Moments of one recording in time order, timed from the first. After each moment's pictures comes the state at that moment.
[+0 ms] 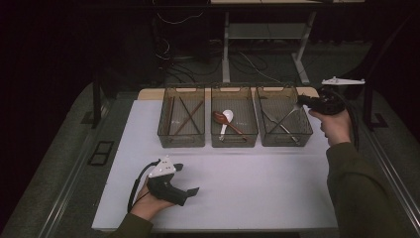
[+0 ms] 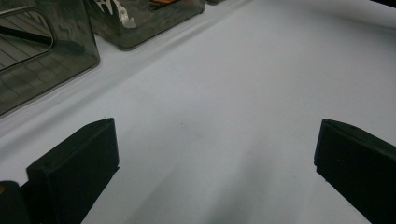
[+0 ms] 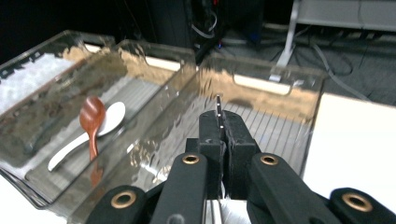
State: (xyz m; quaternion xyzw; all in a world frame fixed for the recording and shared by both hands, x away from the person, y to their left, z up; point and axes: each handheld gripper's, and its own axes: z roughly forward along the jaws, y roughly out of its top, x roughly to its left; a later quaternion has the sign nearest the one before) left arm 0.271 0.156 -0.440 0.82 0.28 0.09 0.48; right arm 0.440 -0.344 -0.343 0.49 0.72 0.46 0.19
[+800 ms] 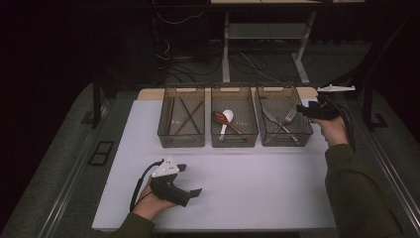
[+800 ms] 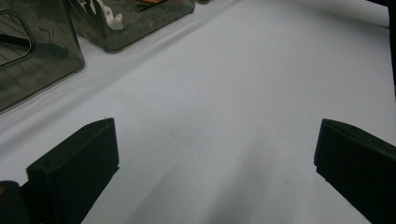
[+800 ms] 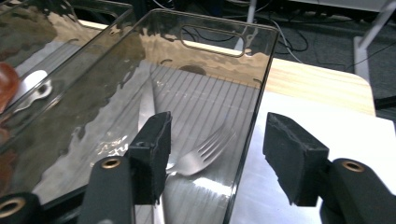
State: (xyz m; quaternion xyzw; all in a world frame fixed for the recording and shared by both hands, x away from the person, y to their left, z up) left arm 0.272 0.148 -0.440 0.83 0.27 0.08 0.48; right arm 0.455 -0.356 -0.379 0.53 0.72 0.39 0.23
